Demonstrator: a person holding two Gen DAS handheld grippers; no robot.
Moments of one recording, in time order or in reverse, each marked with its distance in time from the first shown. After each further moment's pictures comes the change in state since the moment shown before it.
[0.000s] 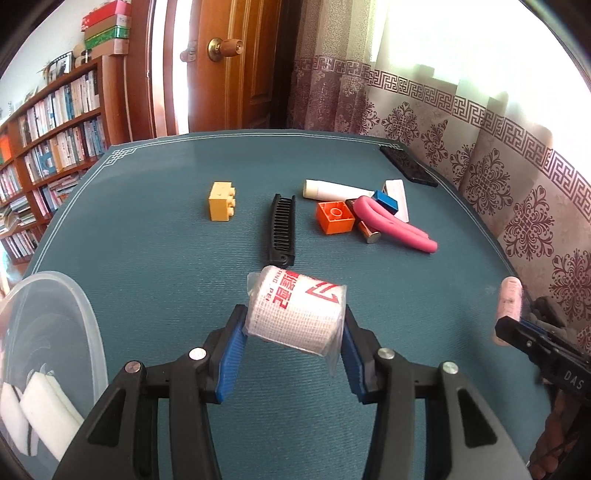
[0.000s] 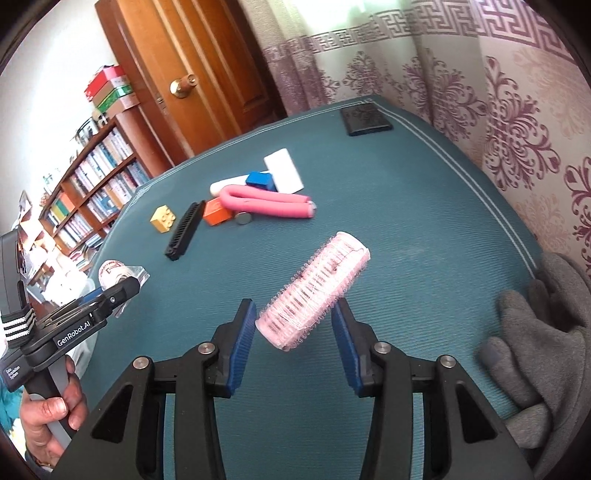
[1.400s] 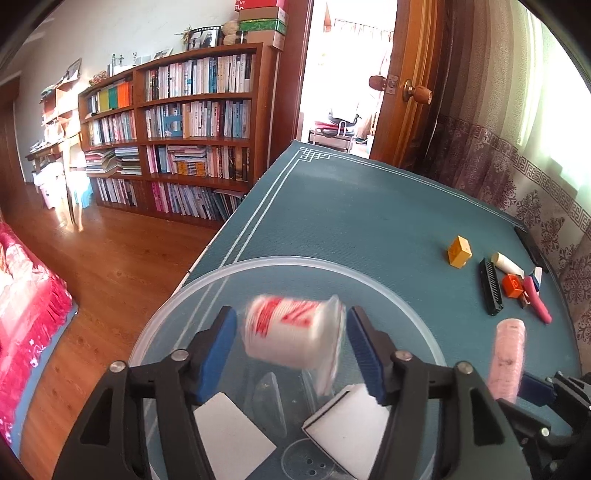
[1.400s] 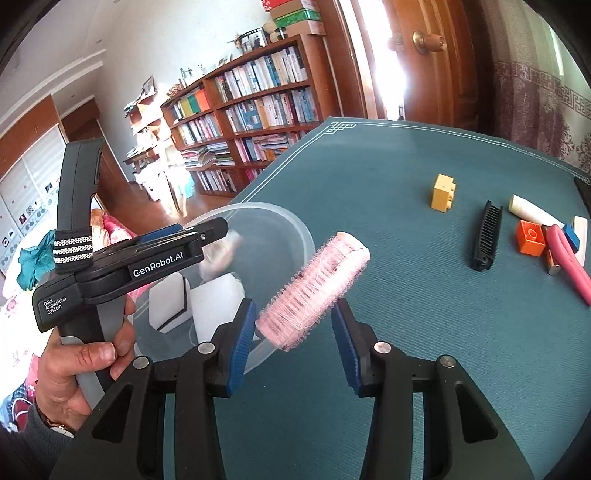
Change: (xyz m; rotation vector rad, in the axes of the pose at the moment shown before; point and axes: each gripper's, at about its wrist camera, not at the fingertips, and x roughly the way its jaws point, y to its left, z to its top) left arm -0.062 0.201 -0.030 -0.306 -0.099 0.302; right arm 0.061 0.267 -0.040 -0.482 0.145 0.381
